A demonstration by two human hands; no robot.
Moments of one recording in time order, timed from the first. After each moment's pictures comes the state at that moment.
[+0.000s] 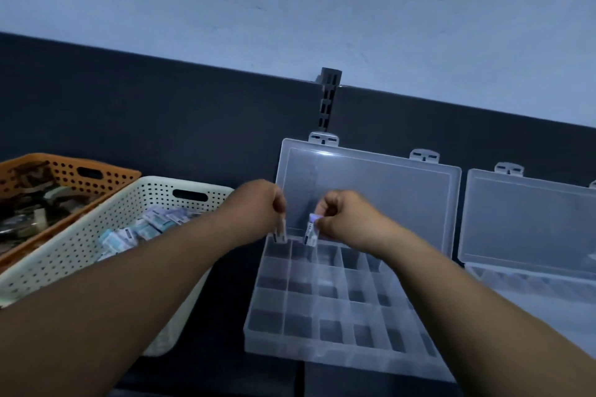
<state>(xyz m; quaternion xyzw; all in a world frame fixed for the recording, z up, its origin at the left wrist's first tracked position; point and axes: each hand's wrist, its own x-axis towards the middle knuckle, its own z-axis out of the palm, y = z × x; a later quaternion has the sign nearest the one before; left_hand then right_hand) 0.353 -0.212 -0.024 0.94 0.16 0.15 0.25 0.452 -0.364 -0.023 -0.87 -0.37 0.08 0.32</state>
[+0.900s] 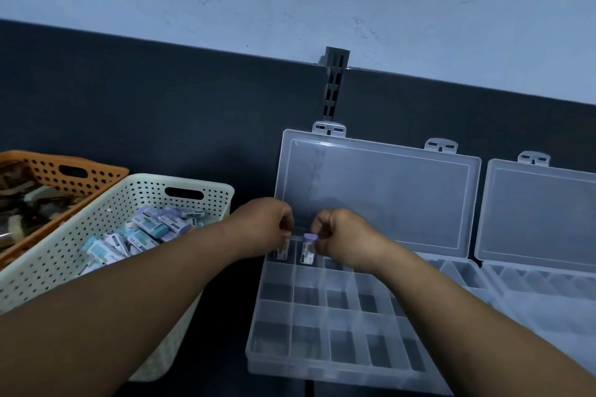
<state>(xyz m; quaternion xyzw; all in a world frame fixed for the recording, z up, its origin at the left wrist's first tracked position) 0.385 -0.192 -0.061 0.97 0.10 0.05 0.21 0.465 -0.349 -0.058 -0.89 -0.36 0.12 0.24</state>
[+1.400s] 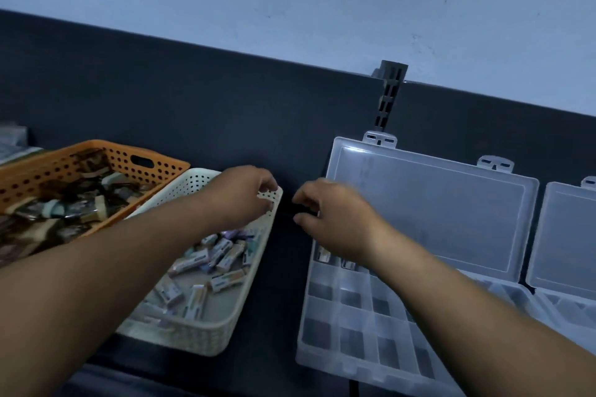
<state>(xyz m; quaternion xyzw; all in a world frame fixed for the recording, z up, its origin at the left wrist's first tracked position) 0.316 -0.120 -0.030 0.96 0.17 0.15 0.17 0.401 -0.287 -0.015 -0.82 -0.54 -0.04 0.19</state>
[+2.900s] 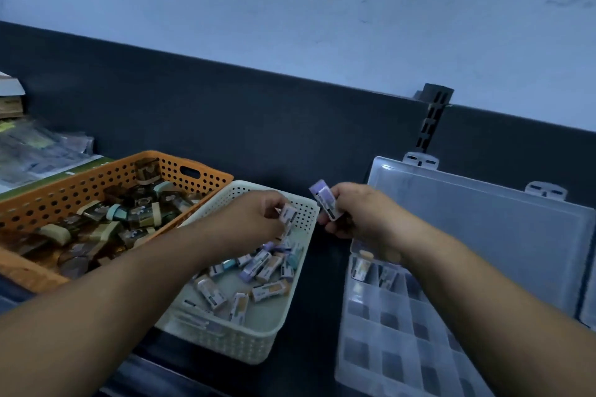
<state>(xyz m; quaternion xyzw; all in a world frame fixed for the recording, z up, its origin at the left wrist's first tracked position) 0.253 -0.128 -0.022 0.85 0.18 0.13 0.48 0.390 -0.260 0.005 -0.76 -0.35 0.28 0.47</state>
